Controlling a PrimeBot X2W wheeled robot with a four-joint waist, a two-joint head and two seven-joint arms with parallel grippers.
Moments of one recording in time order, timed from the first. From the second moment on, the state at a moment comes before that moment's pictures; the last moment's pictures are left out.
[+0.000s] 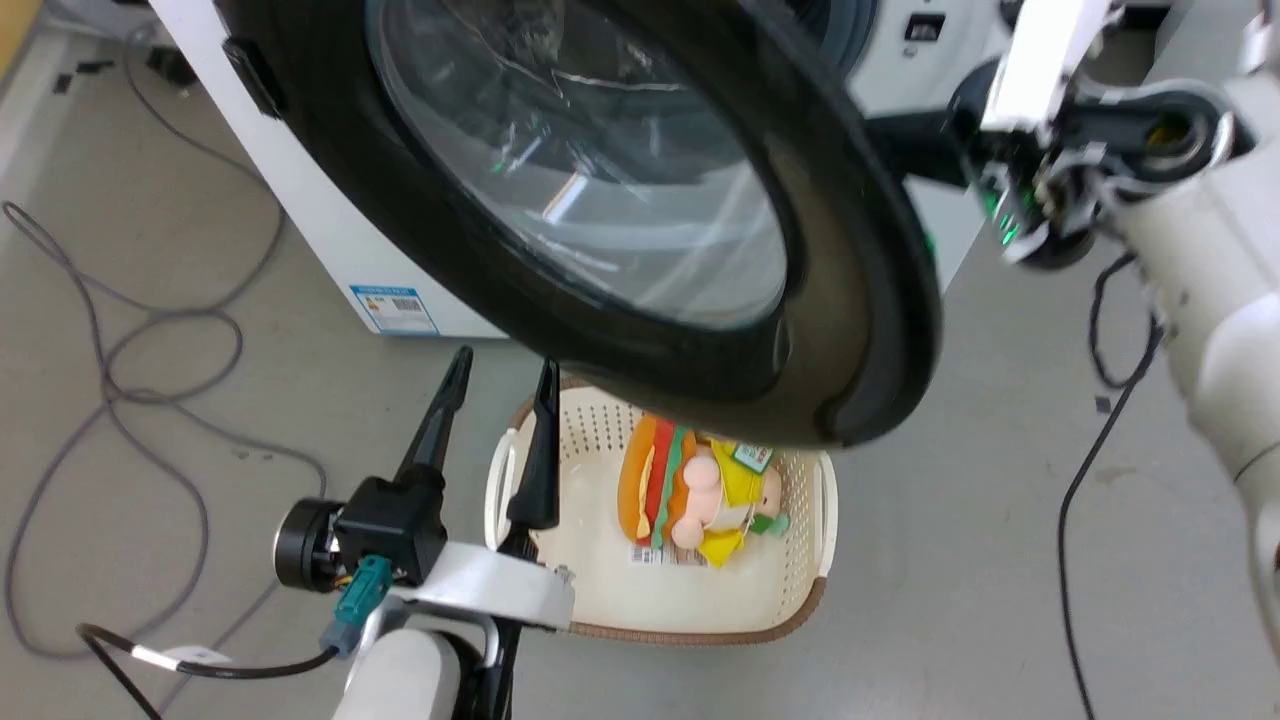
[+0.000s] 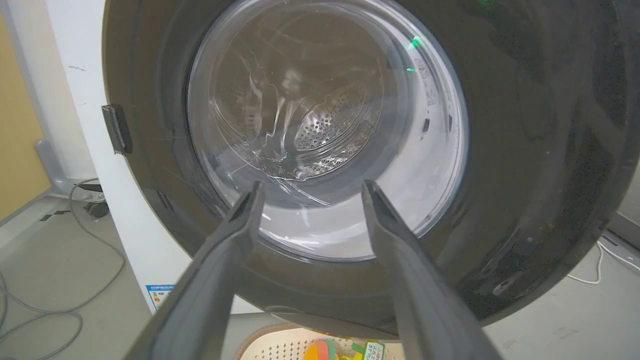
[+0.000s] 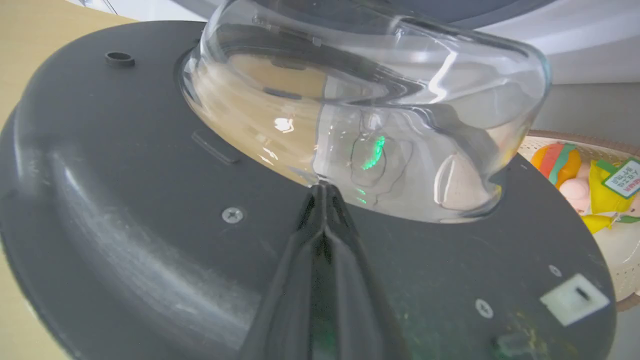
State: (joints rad) left arm -0.21 0.05 -0.24 0.07 -0.18 0.04 -0.26; right arm -1.34 -0.20 0.65 1.15 1.77 0.13 0.90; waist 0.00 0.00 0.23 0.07
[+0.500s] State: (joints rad) left arm -0.14 0.05 -0.23 0.12 -0.17 0.02 -0.26; right arm -1.09 -0.18 0.66 0.96 1.85 0.13 0.97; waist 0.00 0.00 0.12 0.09
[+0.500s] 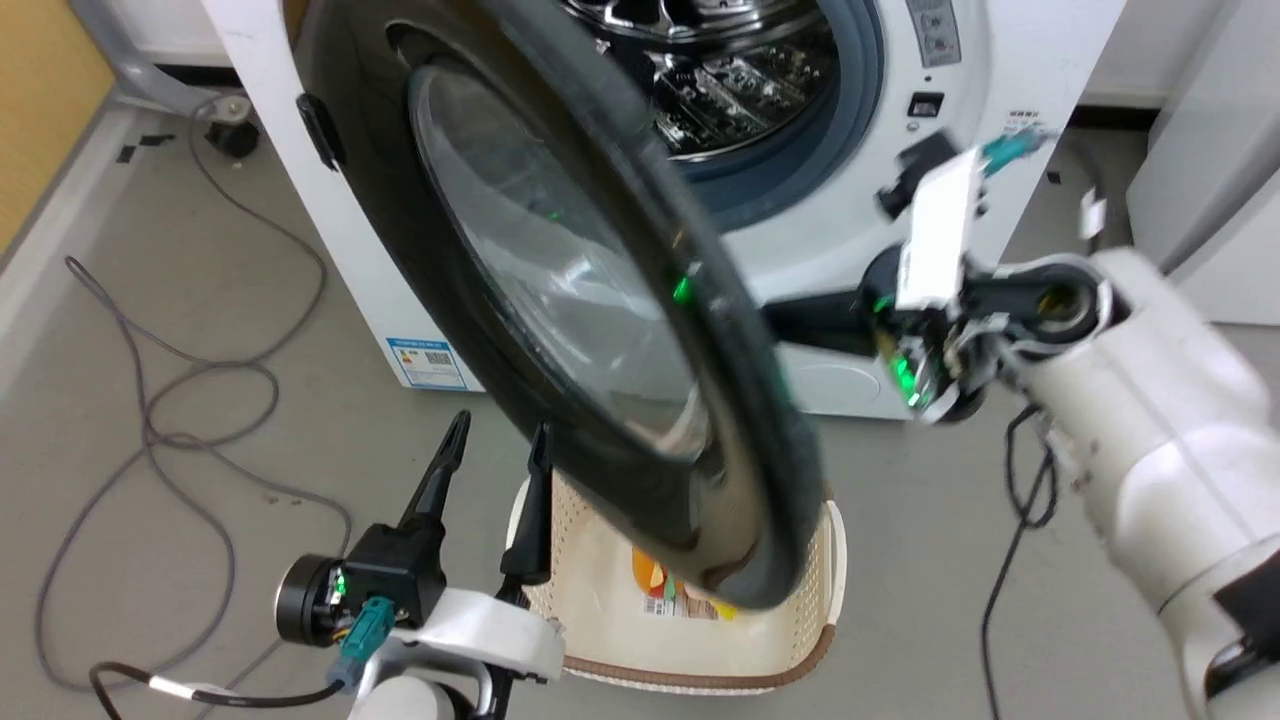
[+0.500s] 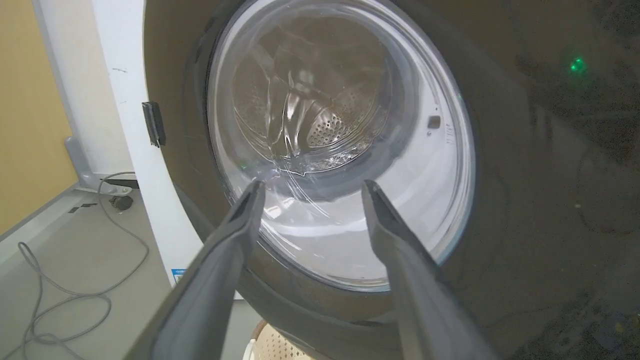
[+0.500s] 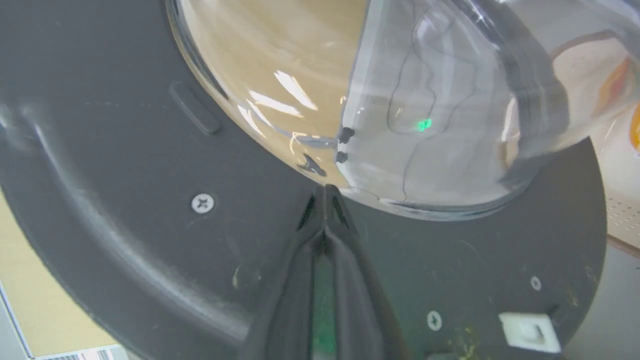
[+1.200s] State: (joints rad) left arm -0.08 0.05 -0.20 0.13 -0.16 0.02 -0.26; right arm -0.65 -0.28 0.58 0.54 1.98 0.13 0.55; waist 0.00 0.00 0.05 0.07
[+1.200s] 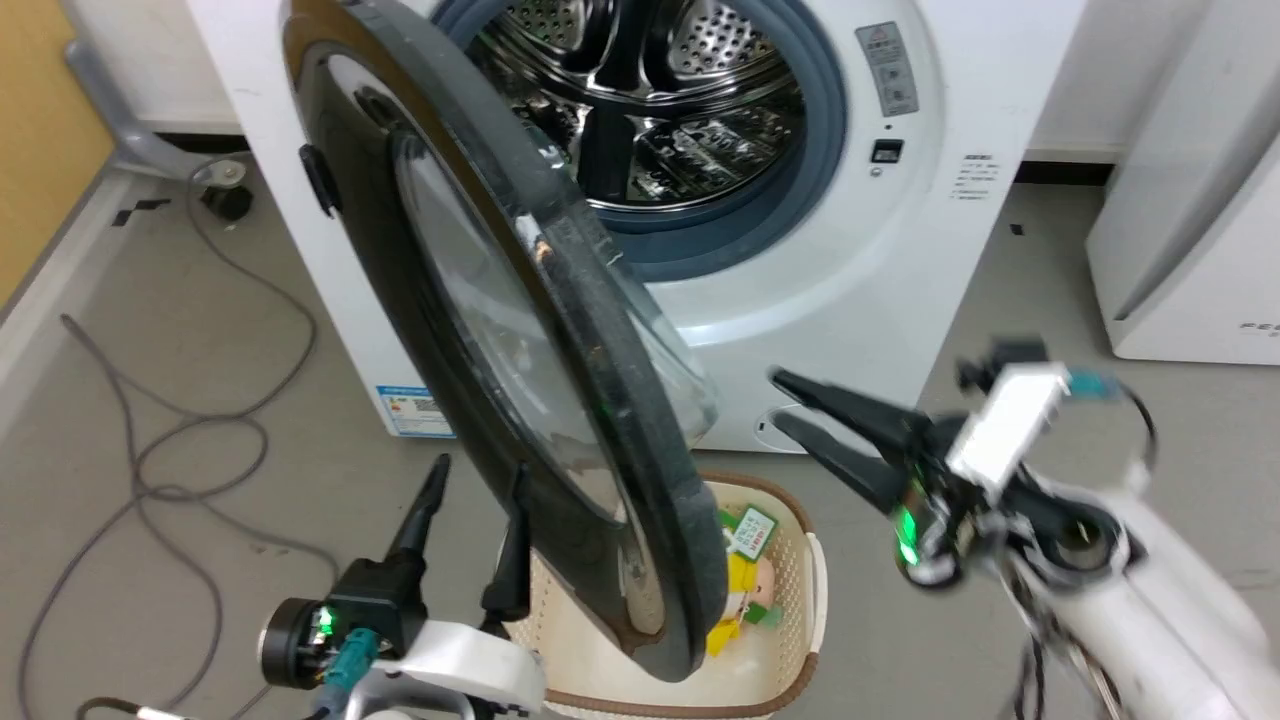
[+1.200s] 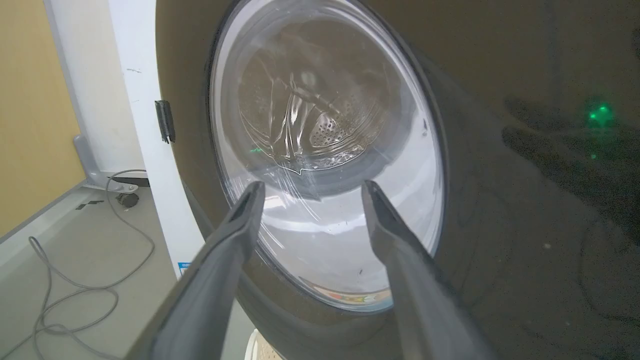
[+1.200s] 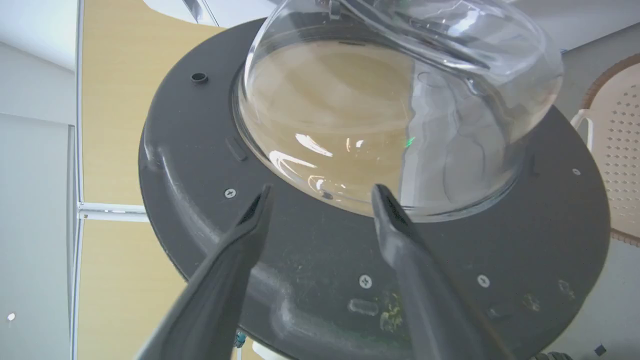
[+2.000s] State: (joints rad) left arm -0.06 0.05 -0.08 0.14 -0.15 0.03 -0.26; right arm -0.04 -0.32 0.10 0.32 1.02 0.13 -0.26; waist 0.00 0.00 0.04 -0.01
